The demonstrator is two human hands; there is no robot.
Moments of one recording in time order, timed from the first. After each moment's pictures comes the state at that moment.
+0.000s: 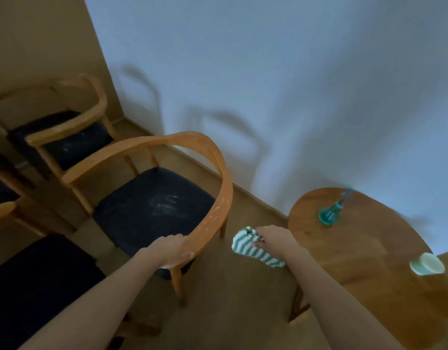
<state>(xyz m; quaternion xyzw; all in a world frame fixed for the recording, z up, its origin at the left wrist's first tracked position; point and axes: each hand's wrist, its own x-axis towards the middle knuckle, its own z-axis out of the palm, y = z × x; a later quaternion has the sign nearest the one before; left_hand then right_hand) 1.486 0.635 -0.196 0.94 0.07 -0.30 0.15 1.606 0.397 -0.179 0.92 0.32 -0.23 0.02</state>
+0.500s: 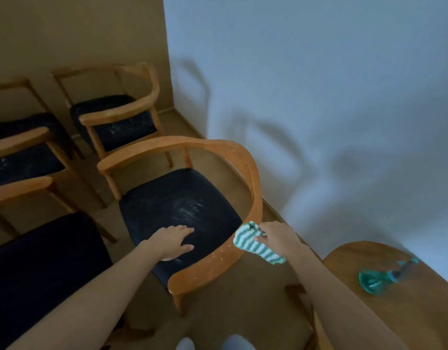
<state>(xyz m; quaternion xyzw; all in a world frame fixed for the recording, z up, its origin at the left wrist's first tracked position) 1.542 0.704 -0.213 0.93 0.18 -0.27 0.14 1.726 0.495 -0.197 0.88 0.42 -0.22 0.02</state>
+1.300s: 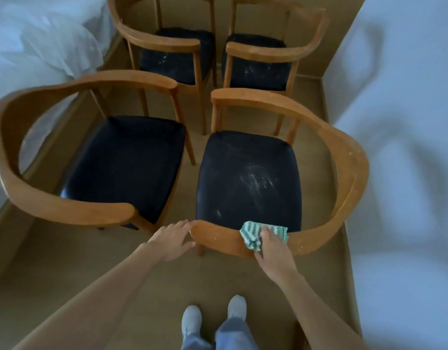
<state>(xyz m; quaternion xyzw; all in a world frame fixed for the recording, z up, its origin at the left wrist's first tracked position) 1.468 0.603 -0.283 0.77 0.52 -0.22 0.29 1.726 0.539 -0.315 0.70 0.67 -0.23 0.01</state>
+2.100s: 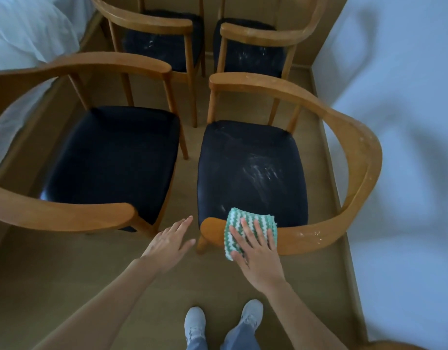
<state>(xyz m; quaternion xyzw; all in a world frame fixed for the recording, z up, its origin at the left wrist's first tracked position) 1.426 0.598 -0.338 0.75 0.56 -0.07 0.34 1.655 0.533 -0.362 0.66 0.72 -0.18 0.08</state>
